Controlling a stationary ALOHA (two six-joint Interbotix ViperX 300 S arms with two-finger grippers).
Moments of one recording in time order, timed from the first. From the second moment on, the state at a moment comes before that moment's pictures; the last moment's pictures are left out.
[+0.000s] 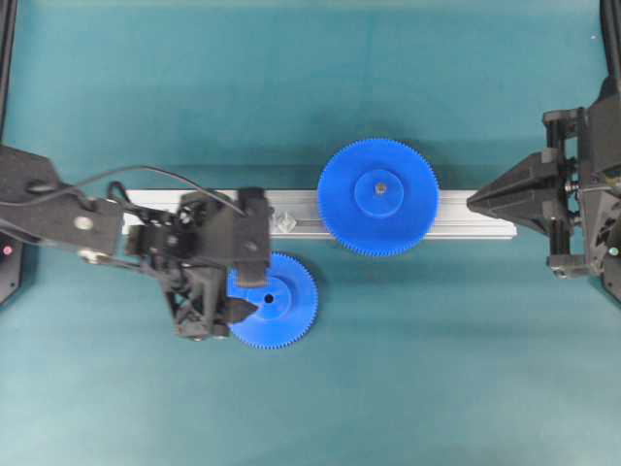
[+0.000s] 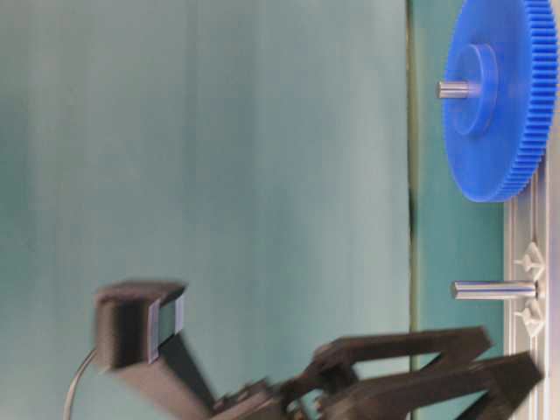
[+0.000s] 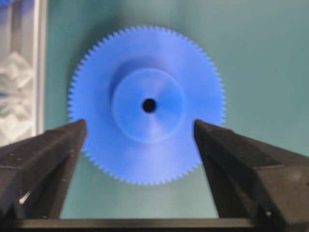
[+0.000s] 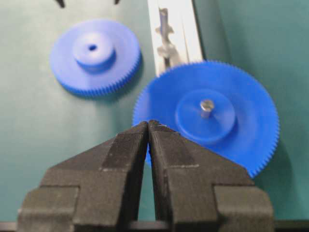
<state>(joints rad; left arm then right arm) -0.11 -0.06 0.62 0.01 0.29 -0.14 -0.06 -0.78 1.05 0.02 0.25 0.08</state>
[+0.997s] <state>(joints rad) -0.14 0.13 0.51 0.01 0.40 -0.14 -0.11 -0.78 1.09 0.02 0.25 0.08</state>
